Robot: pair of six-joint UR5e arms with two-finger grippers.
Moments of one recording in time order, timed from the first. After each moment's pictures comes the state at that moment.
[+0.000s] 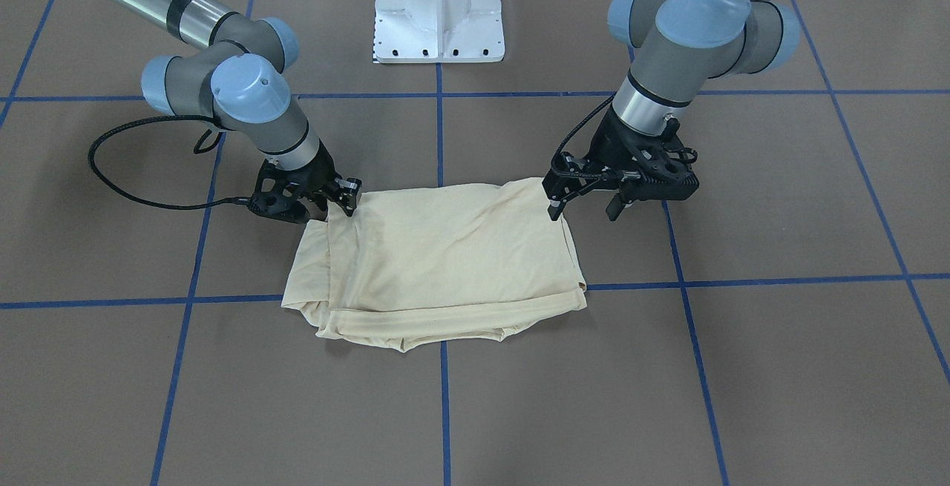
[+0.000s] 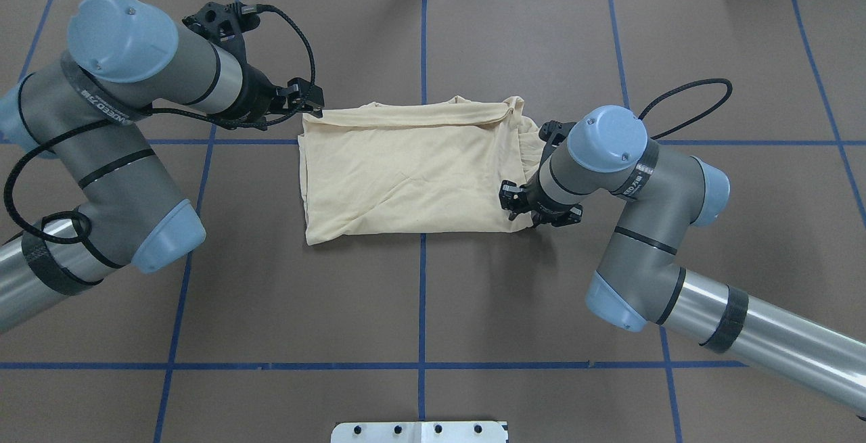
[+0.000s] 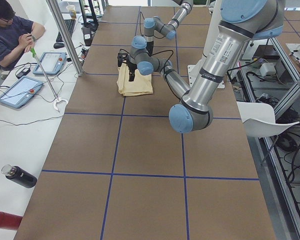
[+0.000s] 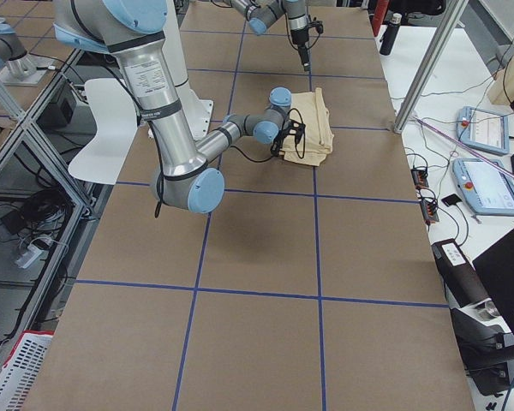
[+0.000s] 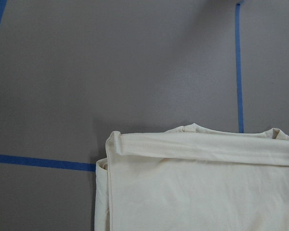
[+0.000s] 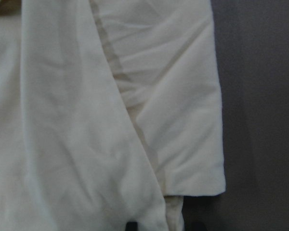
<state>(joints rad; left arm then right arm) -0.77 -2.08 -1.75 -1.91 -1.94 -1.27 0.59 -1.10 1.59 -1.24 2.01 1.49</state>
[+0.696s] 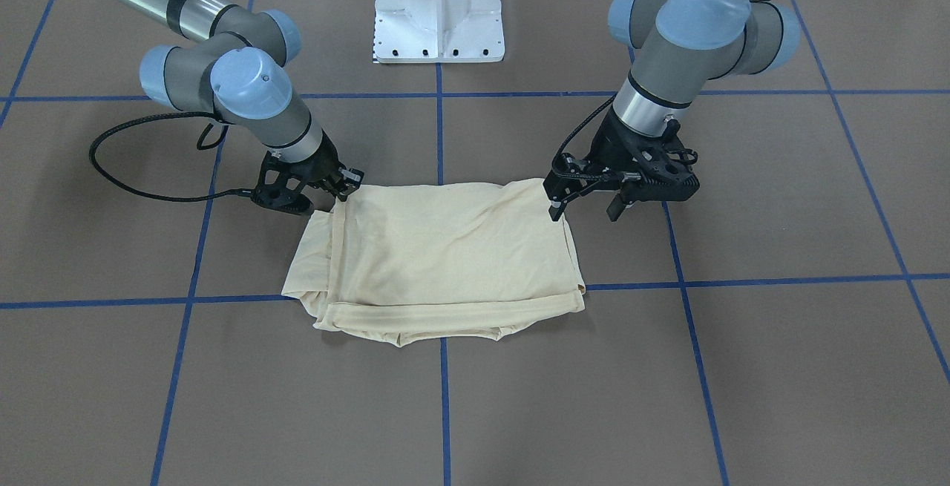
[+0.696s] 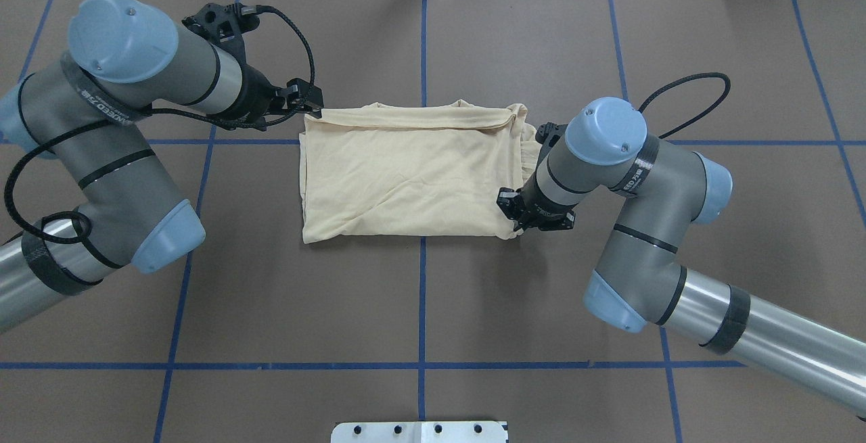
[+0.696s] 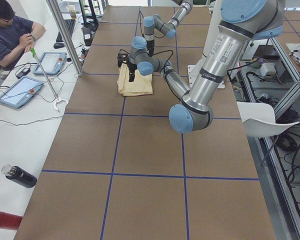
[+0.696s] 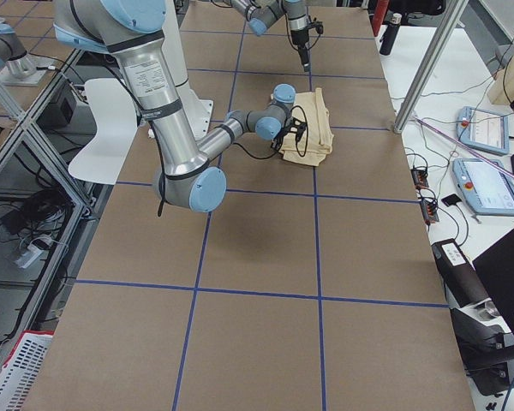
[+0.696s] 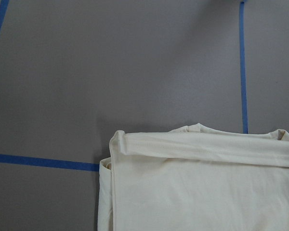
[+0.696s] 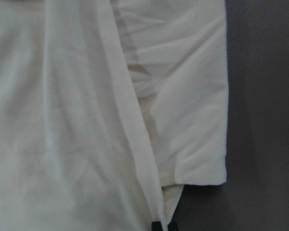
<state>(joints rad) -0.77 -2.08 -1.75 -1.91 -1.94 -1.27 0.57 -1.10 1.64 -1.29 2.07 1.51</state>
